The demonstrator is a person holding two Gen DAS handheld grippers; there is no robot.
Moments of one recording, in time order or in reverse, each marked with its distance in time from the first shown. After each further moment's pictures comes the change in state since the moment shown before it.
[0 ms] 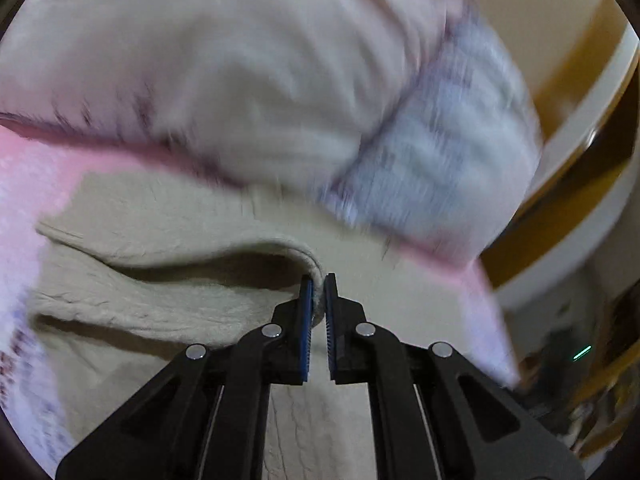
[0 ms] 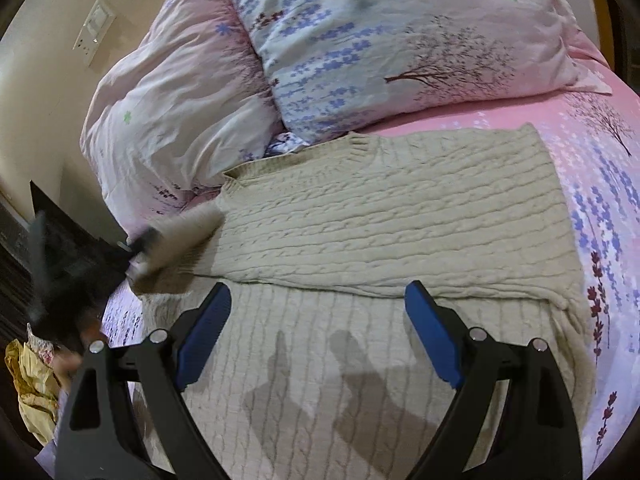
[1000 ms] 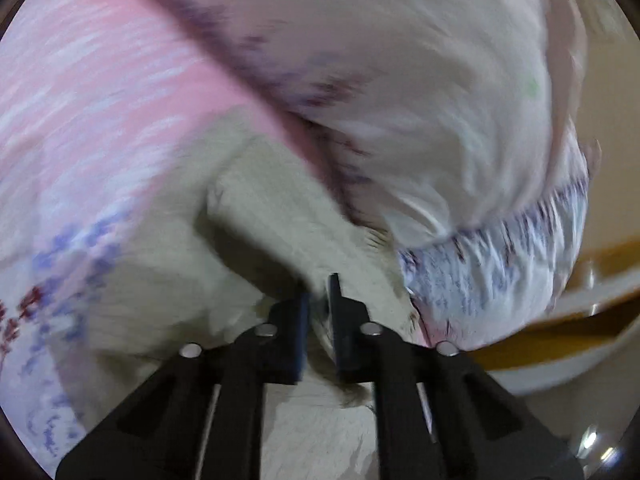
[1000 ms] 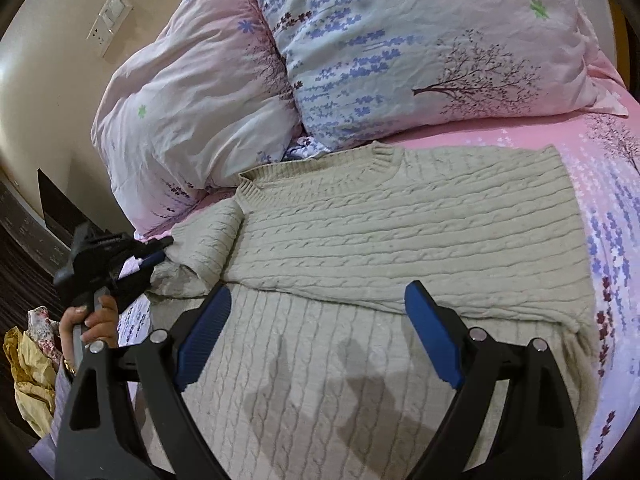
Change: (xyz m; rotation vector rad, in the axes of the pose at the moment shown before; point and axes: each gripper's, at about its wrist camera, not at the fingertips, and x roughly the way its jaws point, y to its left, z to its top) left arm -0.019 0.106 0.020 -0.546 -0.034 -0.075; right arm 0.003 0.012 0.007 -0.054 -0.012 0.025
